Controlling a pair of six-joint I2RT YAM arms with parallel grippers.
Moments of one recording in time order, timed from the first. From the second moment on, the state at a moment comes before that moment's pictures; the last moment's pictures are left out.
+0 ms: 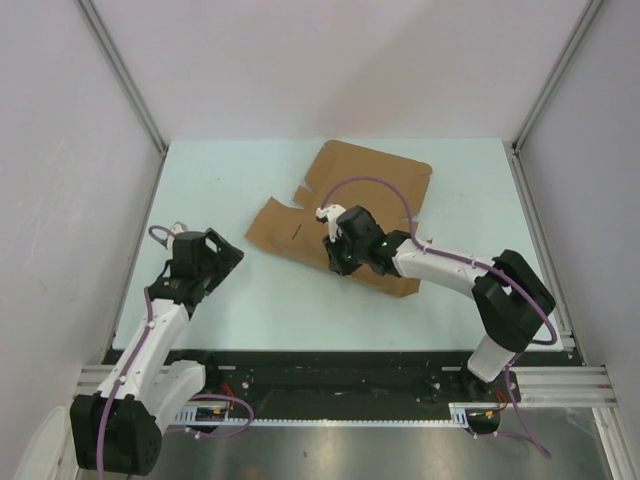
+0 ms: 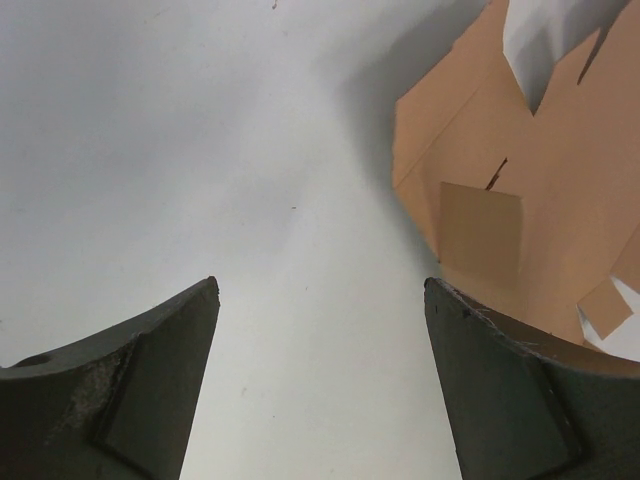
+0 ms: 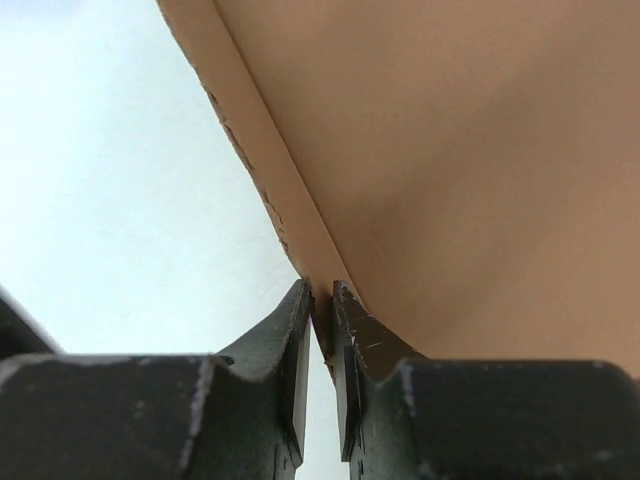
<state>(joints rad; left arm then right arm) -0.09 0.87 0.57 -0.44 -0.09 -0.87 0.82 1.67 1.09 -0.21 -0.08 0.13</state>
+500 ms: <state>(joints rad) -0.09 0.89 0.56 -0.41 -0.03 -0.87 0.78 1.64 1.09 -0.23 -0.35 0.44</state>
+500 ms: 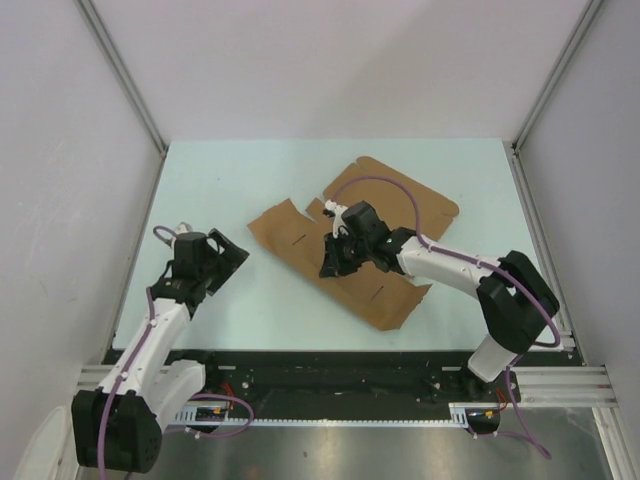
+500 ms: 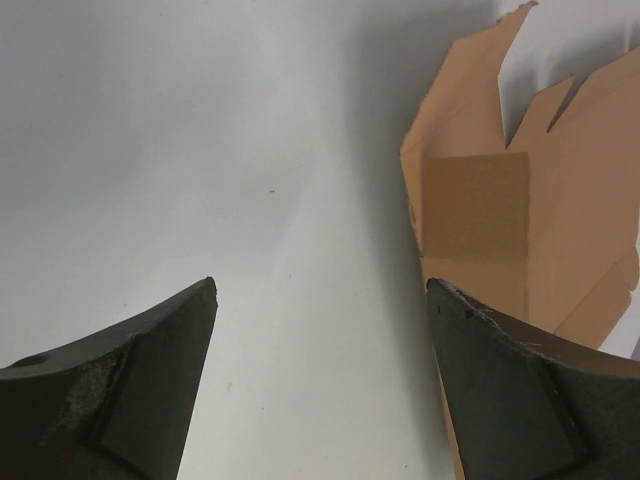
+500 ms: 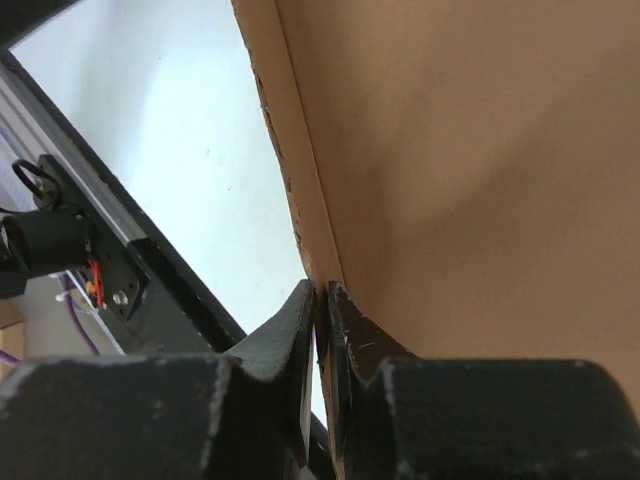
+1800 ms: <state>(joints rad) -0.38 0.94 0.46 -0.25 0.02 -0.94 0.64 1.43 1.19 -0.39 0.13 0.56</state>
